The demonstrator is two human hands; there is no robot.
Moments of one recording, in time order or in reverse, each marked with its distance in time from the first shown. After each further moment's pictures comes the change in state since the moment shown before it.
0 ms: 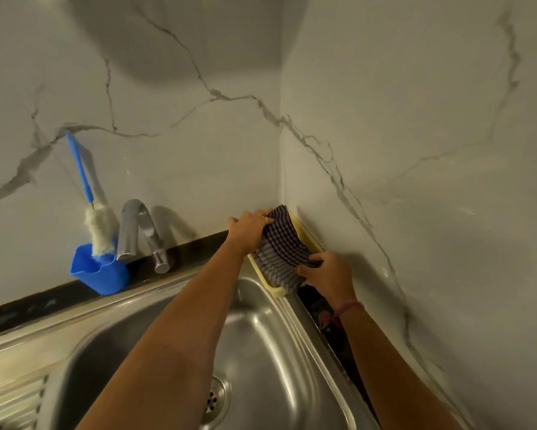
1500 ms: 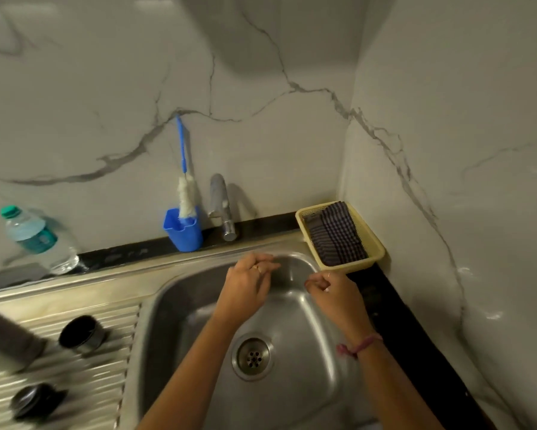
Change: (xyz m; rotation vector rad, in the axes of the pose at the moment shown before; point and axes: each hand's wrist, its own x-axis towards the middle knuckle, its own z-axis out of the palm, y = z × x) left_hand -0.220 -0.045 0.064 -0.449 0.515 -0.042; right_hand -0.096 -0.012 0.055 -0.095 -0.169 -0.218
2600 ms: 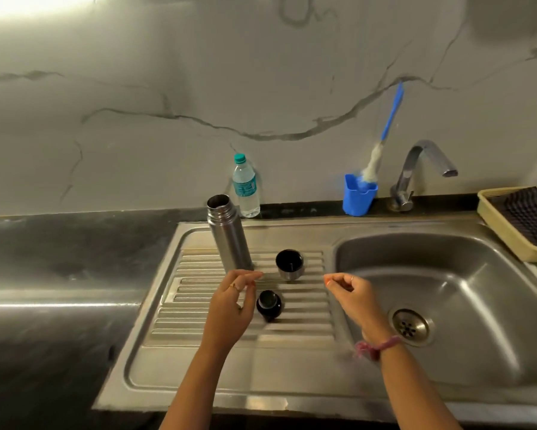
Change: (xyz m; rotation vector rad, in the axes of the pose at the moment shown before) left_hand -0.286 -0.166 -0.262 0.057 0.430 -0.158; right_hand -0.144 -0.162 0.279 0.432 -0.249 0.001
